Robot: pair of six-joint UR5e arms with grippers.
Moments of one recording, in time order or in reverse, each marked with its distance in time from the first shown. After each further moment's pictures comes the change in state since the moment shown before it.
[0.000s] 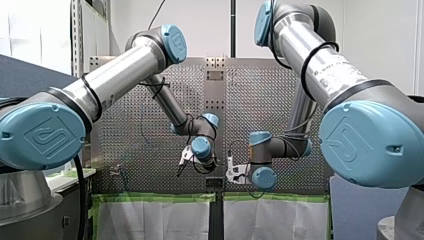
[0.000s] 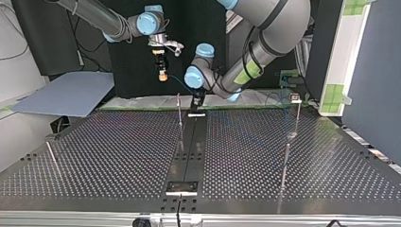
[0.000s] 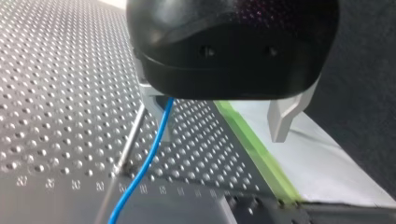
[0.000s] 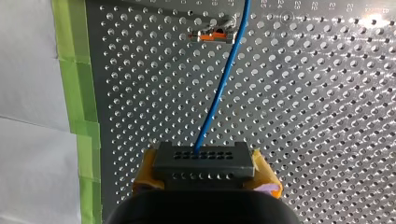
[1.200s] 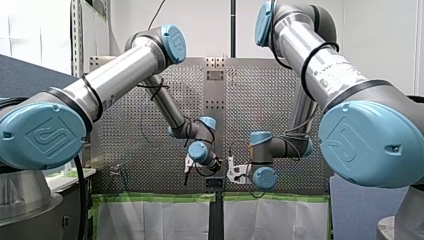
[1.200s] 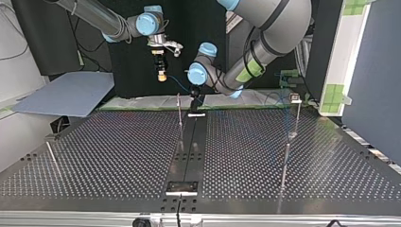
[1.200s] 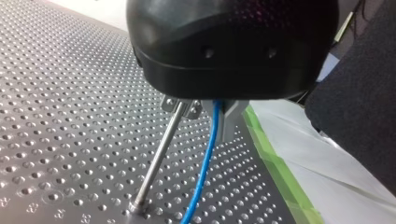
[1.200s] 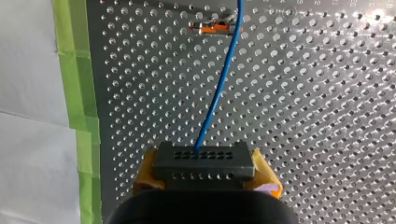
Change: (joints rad) left arm 0.008 0.000 -0.048 0.136 0.133 -0.147; right arm -0.007 0.000 0.000 0.003 0.001 -0.007
